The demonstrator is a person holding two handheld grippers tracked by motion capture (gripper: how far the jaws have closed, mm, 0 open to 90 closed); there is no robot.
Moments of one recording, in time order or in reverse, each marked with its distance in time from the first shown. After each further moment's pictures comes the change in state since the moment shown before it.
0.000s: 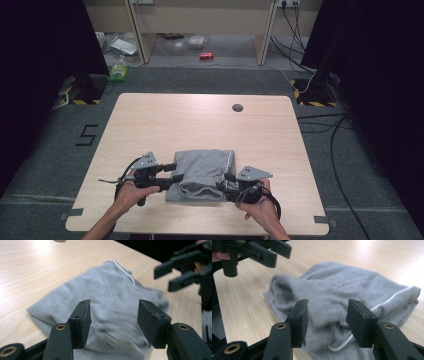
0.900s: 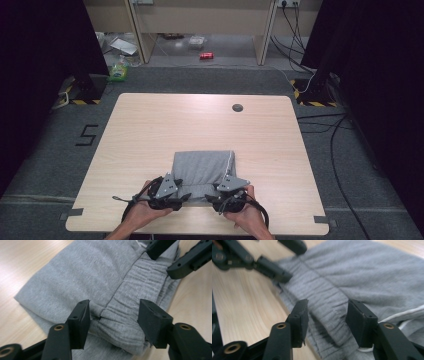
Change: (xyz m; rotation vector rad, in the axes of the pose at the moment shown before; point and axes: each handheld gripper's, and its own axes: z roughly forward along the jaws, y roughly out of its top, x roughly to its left) left arm -0.047 -0.036 0.023 0.164 0.131 0.258; right arm 0.028 -0.014 0.032 0.136 0.000 -0.107
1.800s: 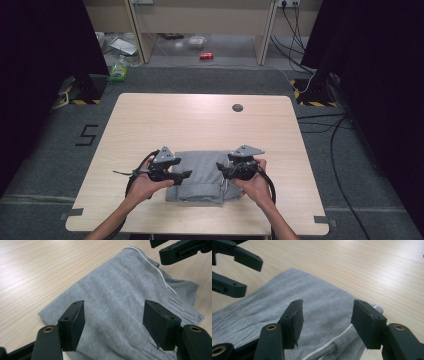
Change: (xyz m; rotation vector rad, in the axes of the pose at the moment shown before) left arm 0.053 0.046 0.010 0.002 -0.003 -0.181; right arm -0.073 0.041 -0.004 -0.053 -0.136 0.150
